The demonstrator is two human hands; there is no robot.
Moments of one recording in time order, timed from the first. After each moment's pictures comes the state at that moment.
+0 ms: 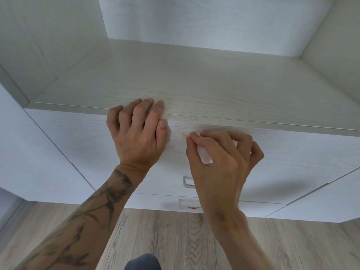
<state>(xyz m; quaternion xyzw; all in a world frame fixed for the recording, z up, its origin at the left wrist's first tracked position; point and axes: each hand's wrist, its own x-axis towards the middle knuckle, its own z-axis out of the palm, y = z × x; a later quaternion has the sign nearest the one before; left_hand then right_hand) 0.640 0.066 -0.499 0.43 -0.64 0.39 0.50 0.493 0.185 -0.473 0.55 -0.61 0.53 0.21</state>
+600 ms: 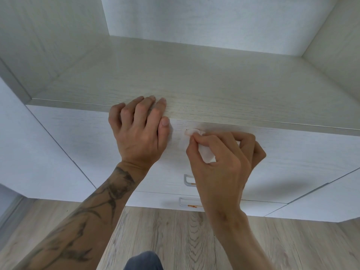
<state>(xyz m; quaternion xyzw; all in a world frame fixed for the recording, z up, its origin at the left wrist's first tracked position) 0.639 0.064 -0.501 0.43 -0.63 0.39 0.51 0.497 0.184 -0.472 0.54 -0.61 0.54 0.21</state>
